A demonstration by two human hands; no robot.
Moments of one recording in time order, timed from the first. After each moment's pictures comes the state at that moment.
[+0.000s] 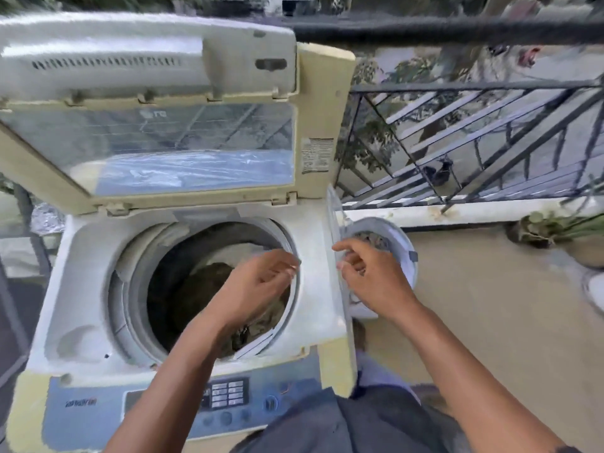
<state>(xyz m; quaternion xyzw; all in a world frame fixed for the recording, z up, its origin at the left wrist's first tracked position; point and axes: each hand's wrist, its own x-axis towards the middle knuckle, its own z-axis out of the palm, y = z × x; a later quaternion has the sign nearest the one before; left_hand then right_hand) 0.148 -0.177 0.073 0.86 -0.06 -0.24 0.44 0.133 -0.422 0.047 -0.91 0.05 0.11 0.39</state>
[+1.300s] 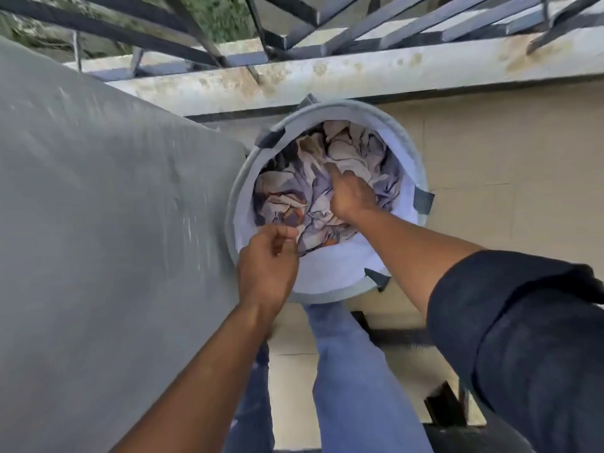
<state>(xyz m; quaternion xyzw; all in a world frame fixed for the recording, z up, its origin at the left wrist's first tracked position) 0.243 -0.487 -0.340 0.80 0.32 -0.30 0.41 0.322 -0.656 -0.486 -0.89 0.04 0.42 0.17</state>
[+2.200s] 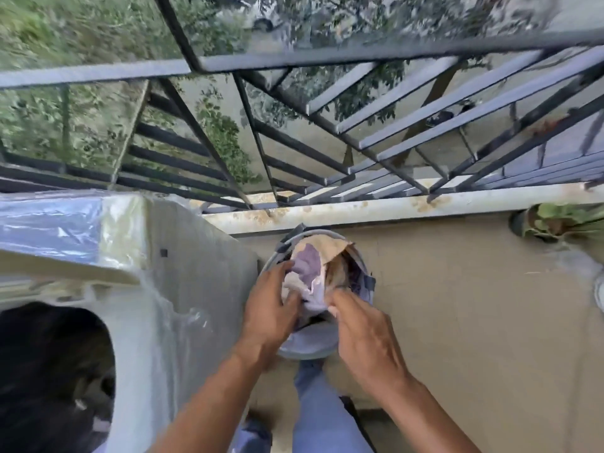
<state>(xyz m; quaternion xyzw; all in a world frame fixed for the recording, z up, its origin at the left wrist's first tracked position) 0.280 -0.484 -0.113 0.88 0.08 -0.24 0.41 0.229 -0.659 -0.072 -0.93 -0.01 0.05 0.36</state>
